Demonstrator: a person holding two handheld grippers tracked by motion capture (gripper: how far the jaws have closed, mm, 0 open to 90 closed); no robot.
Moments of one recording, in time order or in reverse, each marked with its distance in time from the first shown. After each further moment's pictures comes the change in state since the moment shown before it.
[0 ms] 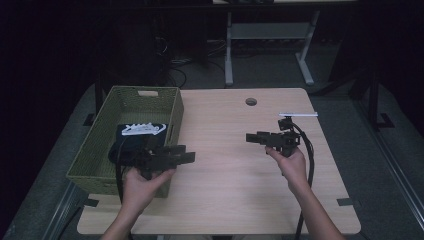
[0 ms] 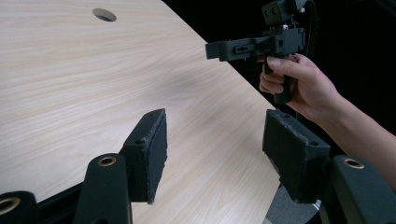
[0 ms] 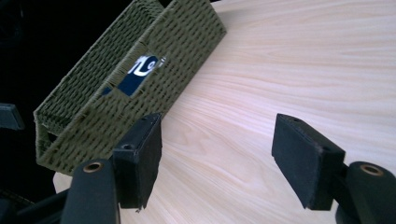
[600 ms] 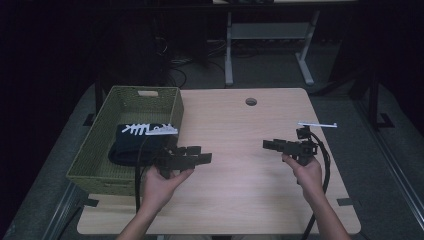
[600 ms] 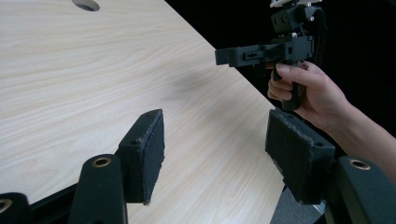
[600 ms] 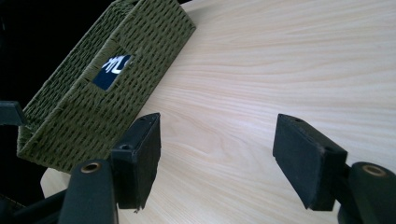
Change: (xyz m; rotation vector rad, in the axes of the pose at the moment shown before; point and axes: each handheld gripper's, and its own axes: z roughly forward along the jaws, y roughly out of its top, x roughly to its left) left arm -0.004 -0.003 0.041 0.026 -0.010 0.001; right arm -0.034 -0.025 -0.032 -0.024 -0.043 0.063
